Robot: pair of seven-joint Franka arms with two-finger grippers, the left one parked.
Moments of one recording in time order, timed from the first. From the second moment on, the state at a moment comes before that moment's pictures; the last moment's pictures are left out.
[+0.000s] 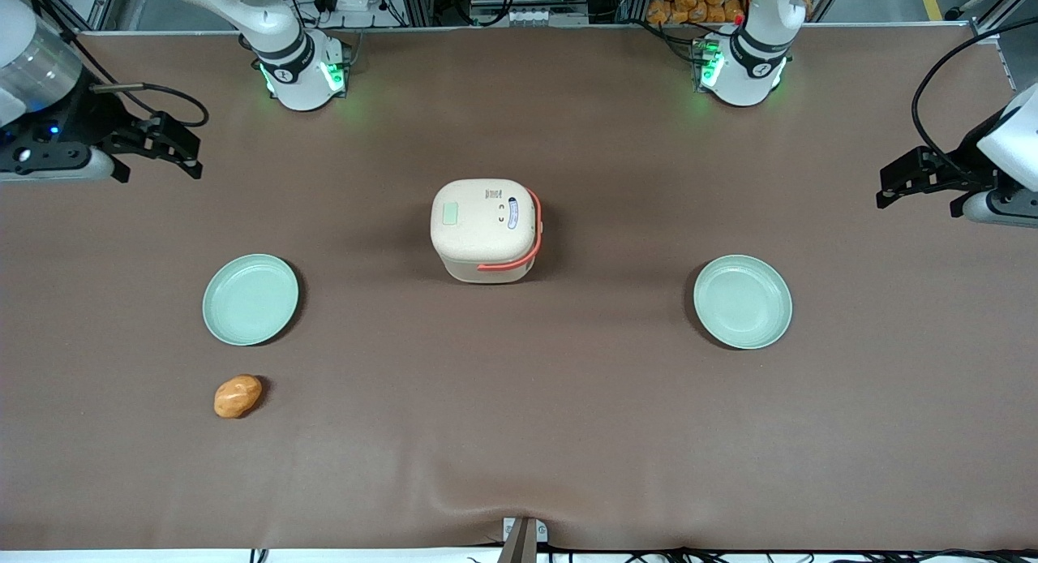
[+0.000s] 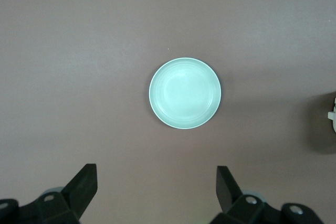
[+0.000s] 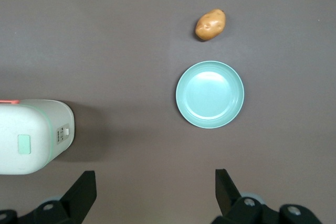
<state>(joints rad) 0.21 -0.09 -0.05 -1.63 0.01 1.56 0.12</state>
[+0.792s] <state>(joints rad) 0.54 0.05 -0.04 -1.64 0.01 1.68 0.57</state>
